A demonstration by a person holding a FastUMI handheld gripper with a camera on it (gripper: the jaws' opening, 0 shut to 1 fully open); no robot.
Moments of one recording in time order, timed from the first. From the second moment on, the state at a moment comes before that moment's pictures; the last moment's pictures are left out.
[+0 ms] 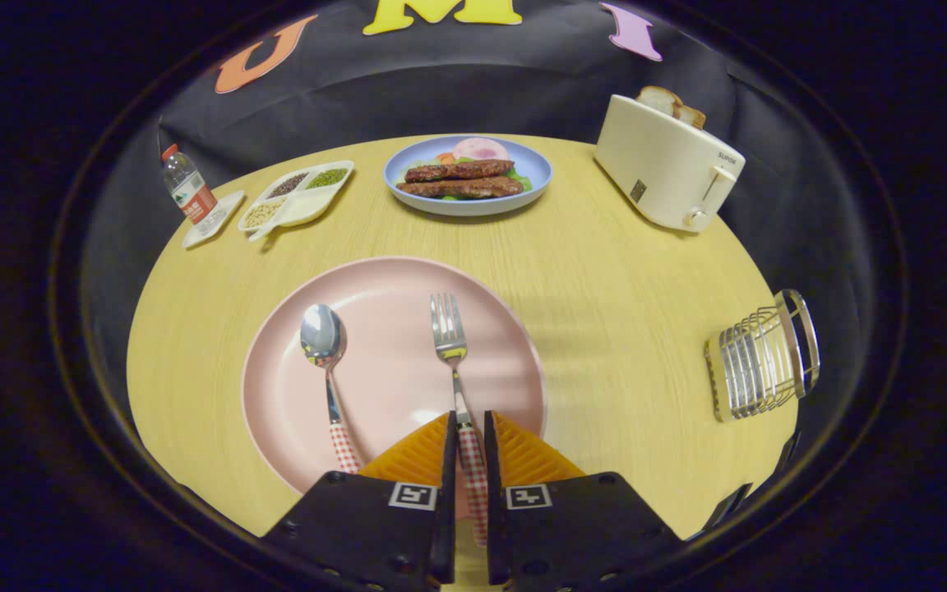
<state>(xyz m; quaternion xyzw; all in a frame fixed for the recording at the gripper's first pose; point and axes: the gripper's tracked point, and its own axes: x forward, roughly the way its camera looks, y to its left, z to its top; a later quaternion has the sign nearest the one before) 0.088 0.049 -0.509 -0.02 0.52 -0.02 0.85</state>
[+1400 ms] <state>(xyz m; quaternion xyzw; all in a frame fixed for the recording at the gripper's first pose) 0.054 -0.135 -0.330 -0.02 0.46 -0.07 0.88</state>
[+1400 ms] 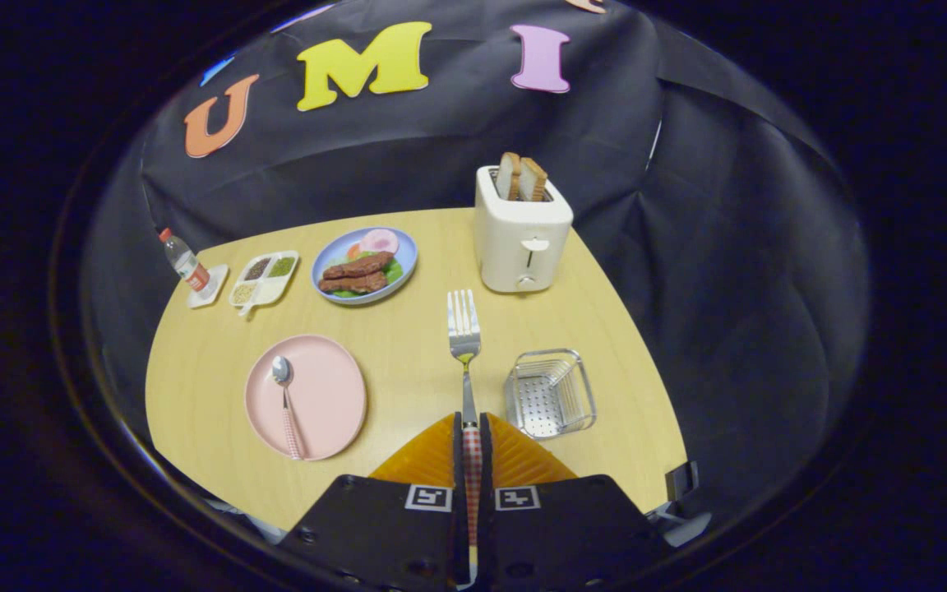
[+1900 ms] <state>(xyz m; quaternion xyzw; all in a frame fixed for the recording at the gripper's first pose) 0.030 -0.202 -0.327 0.01 0.52 -0.07 0.85</state>
